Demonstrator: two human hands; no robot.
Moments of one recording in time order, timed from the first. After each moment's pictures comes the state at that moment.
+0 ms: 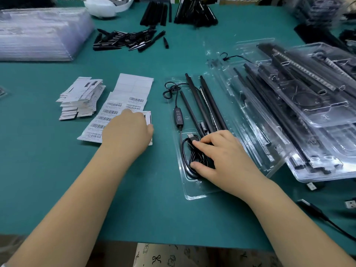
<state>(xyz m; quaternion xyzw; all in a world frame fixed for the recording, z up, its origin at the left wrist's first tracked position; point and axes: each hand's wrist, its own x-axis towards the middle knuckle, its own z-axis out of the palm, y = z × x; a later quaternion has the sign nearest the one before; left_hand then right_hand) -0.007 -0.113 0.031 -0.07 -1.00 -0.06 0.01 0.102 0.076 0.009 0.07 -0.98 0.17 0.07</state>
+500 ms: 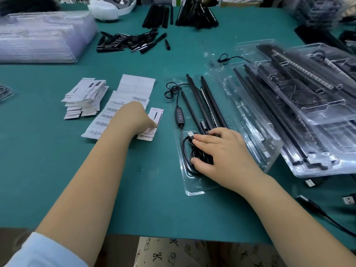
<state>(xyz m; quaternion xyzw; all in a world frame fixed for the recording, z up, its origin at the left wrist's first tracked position) -0.047 -0.108 0.034 -0.03 -0.98 -0.17 -0.12 0.102 0.075 0.009 0.06 -0.98 0.14 0.08</state>
